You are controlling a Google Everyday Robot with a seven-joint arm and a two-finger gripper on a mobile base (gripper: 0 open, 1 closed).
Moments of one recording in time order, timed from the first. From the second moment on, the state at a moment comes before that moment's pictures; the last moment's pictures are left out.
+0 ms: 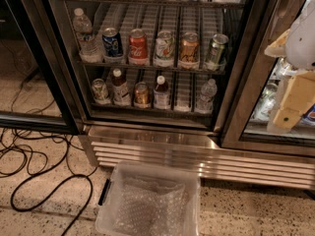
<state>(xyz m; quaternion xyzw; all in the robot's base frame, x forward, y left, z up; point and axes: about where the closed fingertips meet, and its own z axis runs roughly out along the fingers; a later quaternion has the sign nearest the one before) 0.438 -0.217 0.976 -0.60 0.78 -0.03 0.16</state>
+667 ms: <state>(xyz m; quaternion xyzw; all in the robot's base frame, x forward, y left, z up) 0.442 -0.205 0.969 -0.60 0.78 -0.03 0.17</state>
